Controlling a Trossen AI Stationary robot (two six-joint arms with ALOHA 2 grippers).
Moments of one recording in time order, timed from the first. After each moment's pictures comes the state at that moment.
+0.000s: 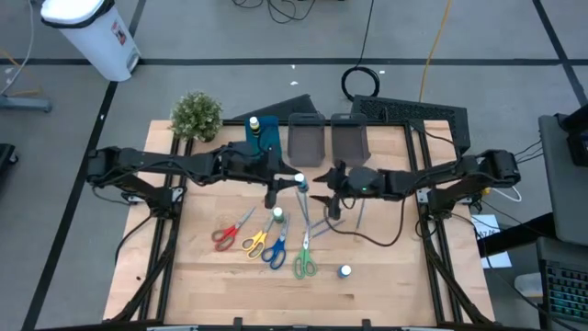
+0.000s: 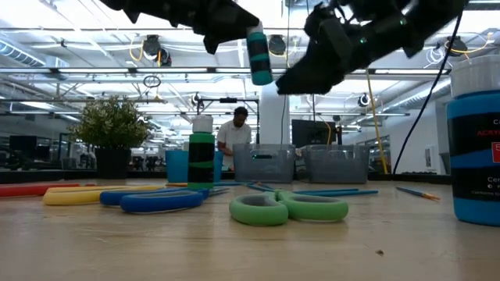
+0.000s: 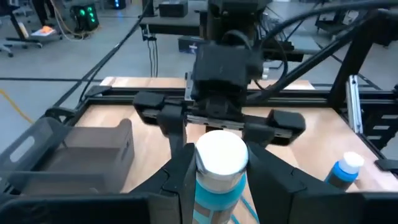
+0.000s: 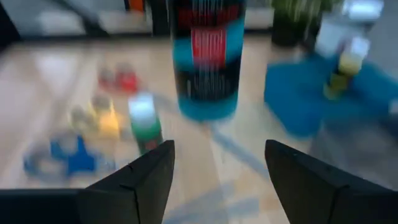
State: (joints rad) left arm 0.11 1.39 0.96 0.19 0.13 0.02; right arm -0.01 1.40 0.66 0.45 0.13 0.04
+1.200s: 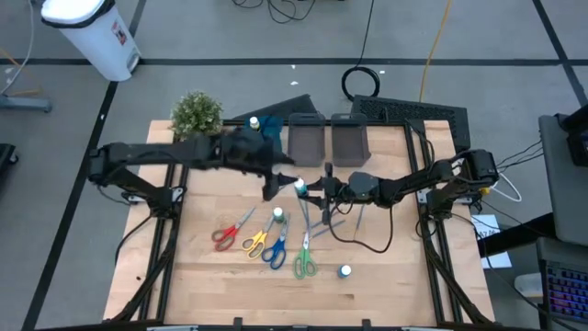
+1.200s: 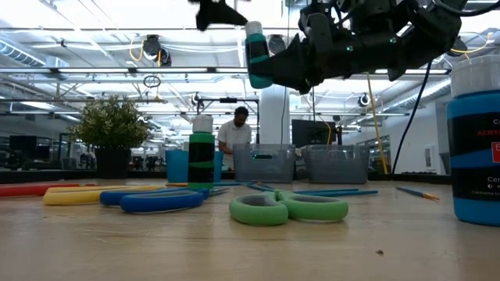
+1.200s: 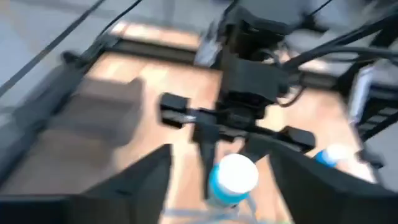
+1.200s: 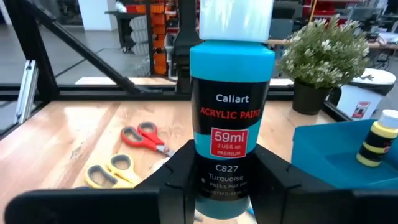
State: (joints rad) left arm 0.10 1.45 1.42 -0.53 0.05 -0.12; right arm 0.01 1.58 0.64 0.86 0.07 -0.01
